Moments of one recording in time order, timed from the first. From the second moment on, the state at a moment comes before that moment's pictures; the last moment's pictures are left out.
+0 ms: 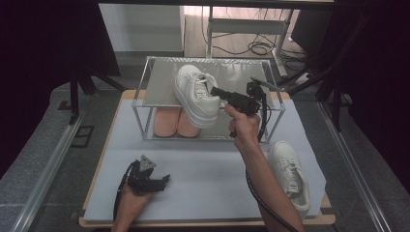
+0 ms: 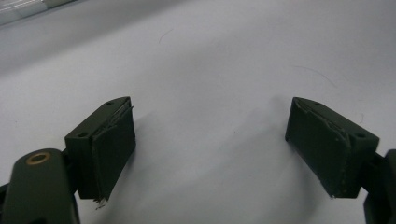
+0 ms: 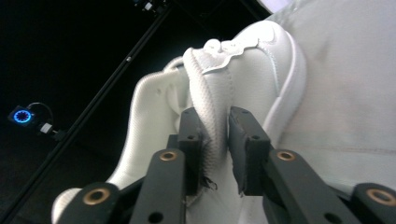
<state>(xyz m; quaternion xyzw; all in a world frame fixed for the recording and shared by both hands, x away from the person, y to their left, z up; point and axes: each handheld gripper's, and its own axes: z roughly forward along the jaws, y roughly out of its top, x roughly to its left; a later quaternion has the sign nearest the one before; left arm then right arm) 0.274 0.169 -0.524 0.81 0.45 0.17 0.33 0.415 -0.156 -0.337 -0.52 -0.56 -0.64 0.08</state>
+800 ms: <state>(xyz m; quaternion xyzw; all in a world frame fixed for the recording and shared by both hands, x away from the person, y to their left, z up) 0.274 0.169 -0.524 0.81 0.45 0.17 0.33 0.391 -0.197 -0.337 -0.47 -0.58 -0.67 0.06</state>
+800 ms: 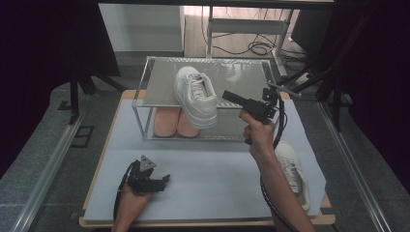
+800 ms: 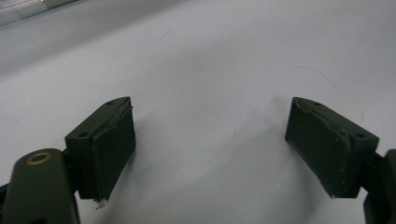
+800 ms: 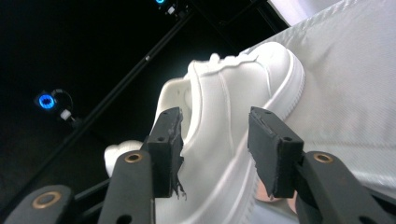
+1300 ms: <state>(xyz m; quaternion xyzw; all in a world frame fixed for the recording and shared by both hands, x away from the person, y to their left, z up) 0.274 0.169 -0.525 0.81 0.45 0.18 0.33 0.344 -0.185 -0.357 -0.38 -0.64 -0.66 0.06</state>
